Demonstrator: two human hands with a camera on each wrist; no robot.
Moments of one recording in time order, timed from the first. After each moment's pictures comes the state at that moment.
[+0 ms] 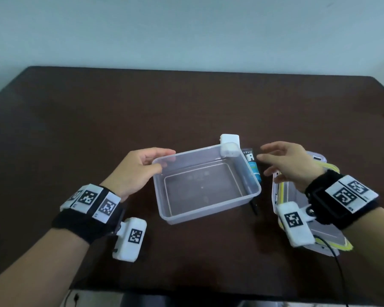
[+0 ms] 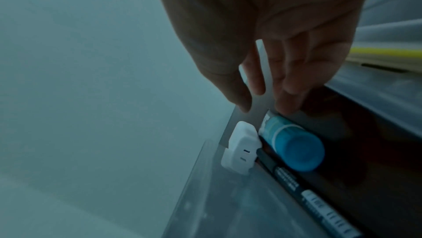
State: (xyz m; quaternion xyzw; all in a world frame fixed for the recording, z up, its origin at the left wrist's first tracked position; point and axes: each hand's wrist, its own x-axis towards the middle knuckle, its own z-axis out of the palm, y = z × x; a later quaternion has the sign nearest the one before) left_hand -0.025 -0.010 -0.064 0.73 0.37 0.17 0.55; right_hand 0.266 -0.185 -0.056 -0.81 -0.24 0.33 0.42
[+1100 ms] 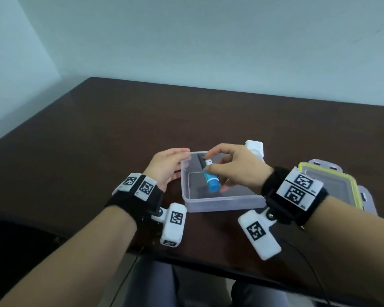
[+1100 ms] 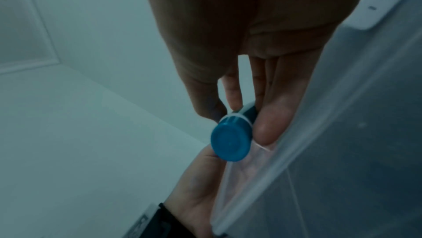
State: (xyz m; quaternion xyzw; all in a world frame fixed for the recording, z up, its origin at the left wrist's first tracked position) left_hand -0.037 -0.042 -0.066 0.48 0.46 0.29 0.68; right_hand 0.120 -0.146 -0.016 -0.68 -0.47 0.43 0.36
